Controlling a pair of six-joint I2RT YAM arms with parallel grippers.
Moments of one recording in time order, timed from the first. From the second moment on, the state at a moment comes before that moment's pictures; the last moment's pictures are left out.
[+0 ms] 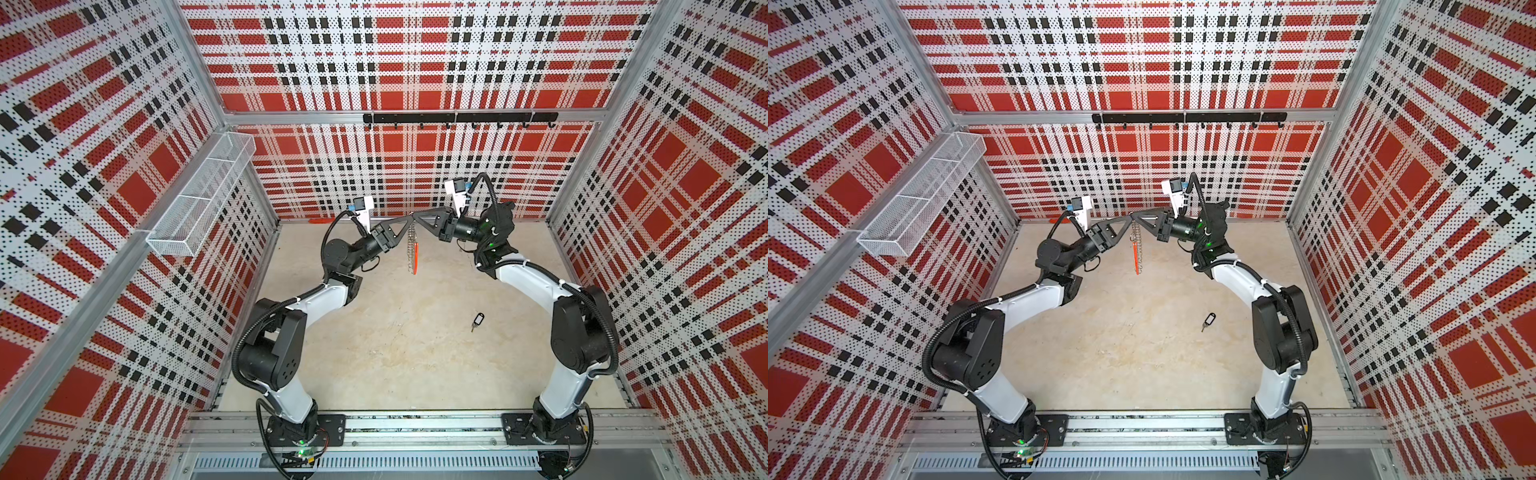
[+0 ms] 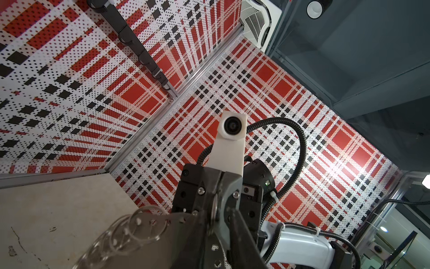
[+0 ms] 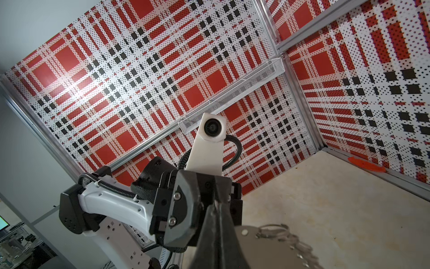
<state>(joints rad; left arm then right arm) -0.38 1.69 1.03 1.23 0.67 -1.17 0.41 1.81 1.40 0.80 -0.97 0.83</state>
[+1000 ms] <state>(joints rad) -0.37 1.62 1.06 0.83 0.60 -0.89 0.44 1.68 1.39 0.36 -0.76 0.51</state>
